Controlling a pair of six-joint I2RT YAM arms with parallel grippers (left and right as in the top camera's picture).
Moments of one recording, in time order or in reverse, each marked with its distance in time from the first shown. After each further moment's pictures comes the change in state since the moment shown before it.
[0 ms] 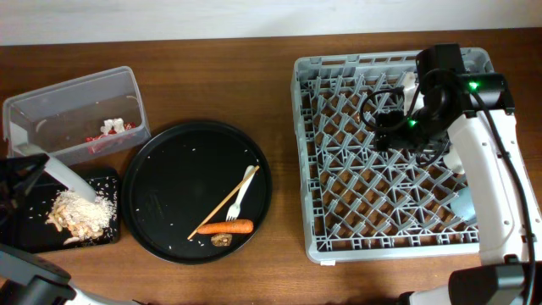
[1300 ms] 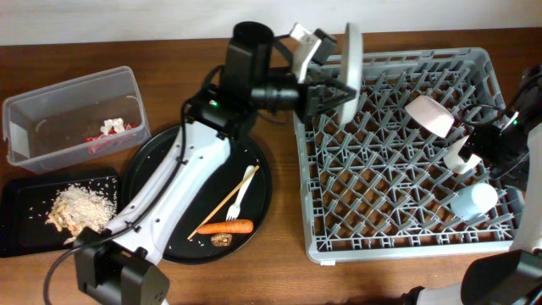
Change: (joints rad) left arm -1.536 -0.130 -0.006 1.345 -0.216 -0.692; right arm -0.447 0.002 -0.009 -0.092 0.218 0.172
